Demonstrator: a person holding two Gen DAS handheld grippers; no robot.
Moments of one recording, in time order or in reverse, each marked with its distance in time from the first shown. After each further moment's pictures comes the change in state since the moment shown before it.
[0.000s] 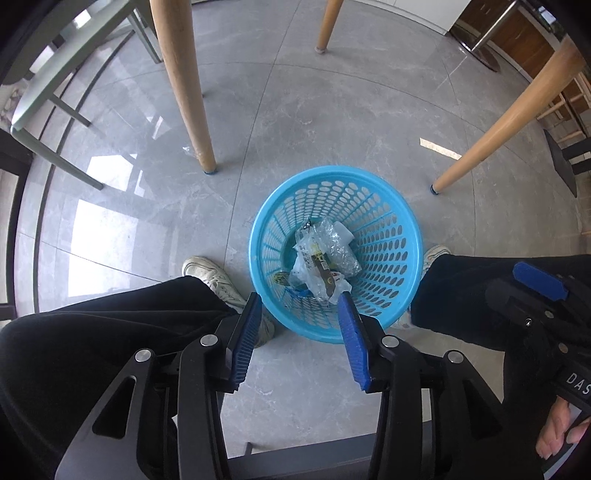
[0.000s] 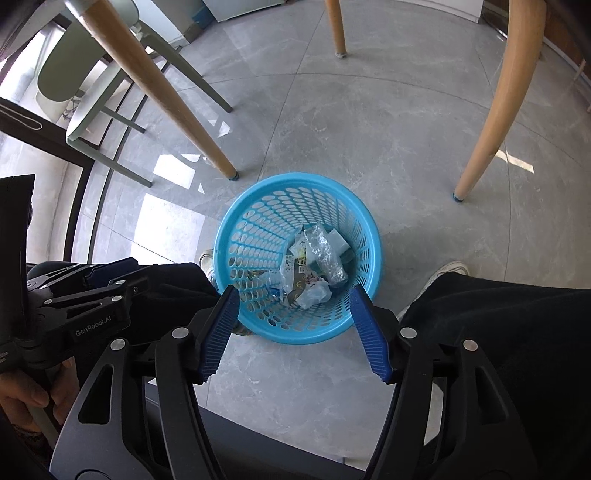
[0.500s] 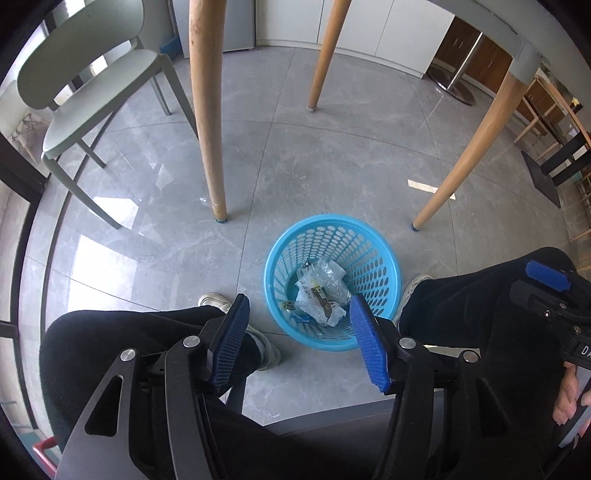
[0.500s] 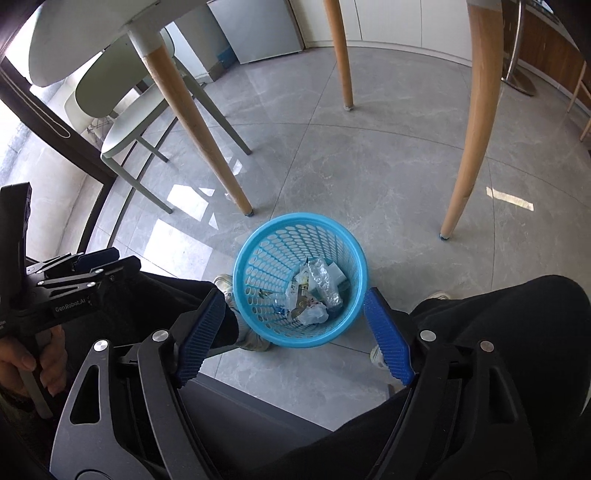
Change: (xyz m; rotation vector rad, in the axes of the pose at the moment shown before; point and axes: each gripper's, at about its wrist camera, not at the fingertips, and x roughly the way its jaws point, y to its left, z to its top) left arm -0.094 0.017 -0.029 0.026 -0.218 -0.021; right arm -0.101 0.002 -0.029 -0.053 -0.191 0.015
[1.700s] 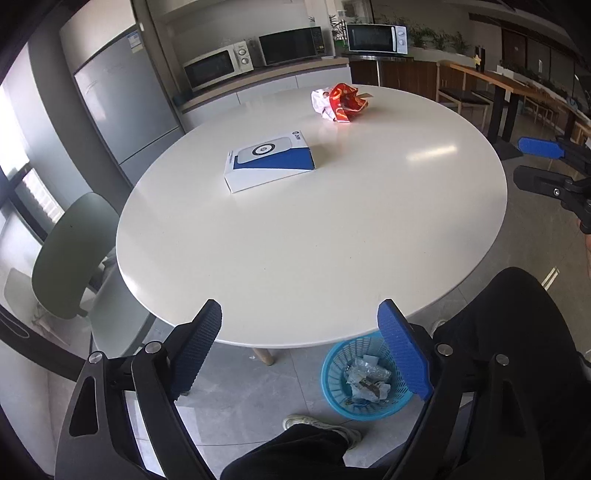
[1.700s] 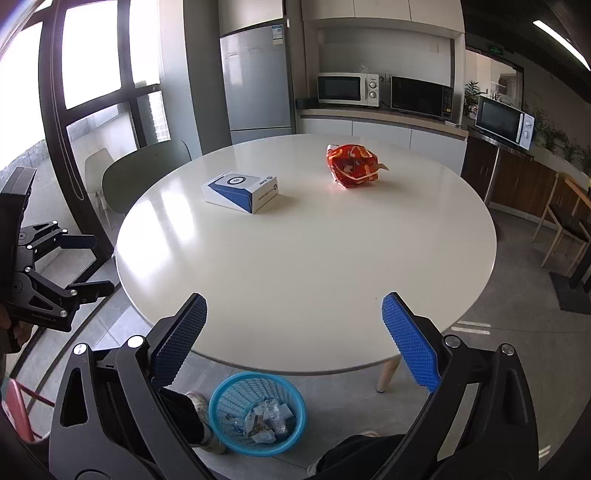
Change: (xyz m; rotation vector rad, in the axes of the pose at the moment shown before) left arm -0.189 -0.050 0.104 0.492 -0.372 0.058; right arm -0.215 0.024 0.119 -0.190 -0.516 -0.138
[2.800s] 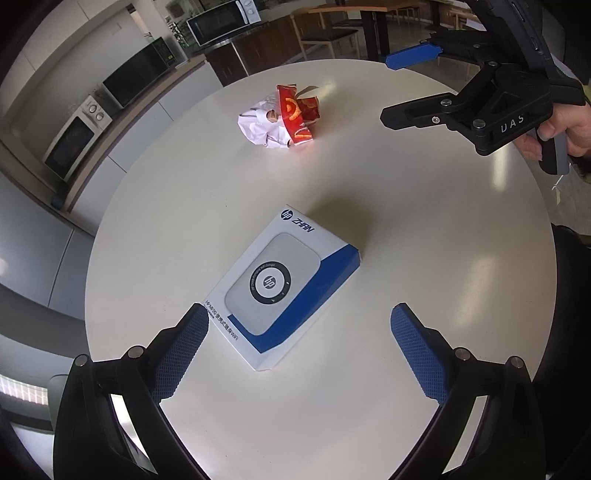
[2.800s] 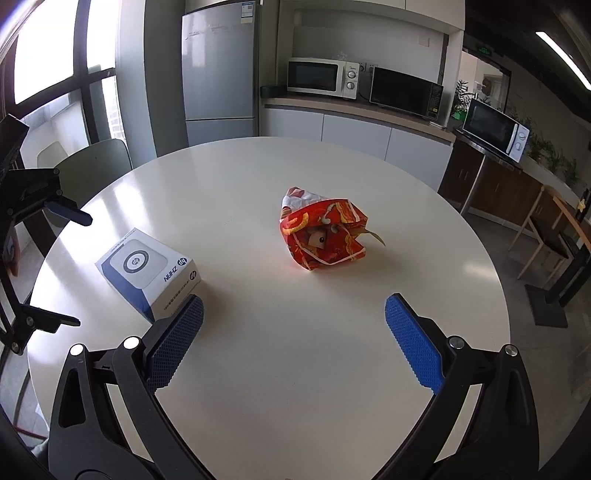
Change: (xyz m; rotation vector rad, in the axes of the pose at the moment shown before) left arm 0.119 0.059 0.161 0.579 0.083 -0.293; right arm 0.165 -0.035 0.132 0.006 0.088 -0.137
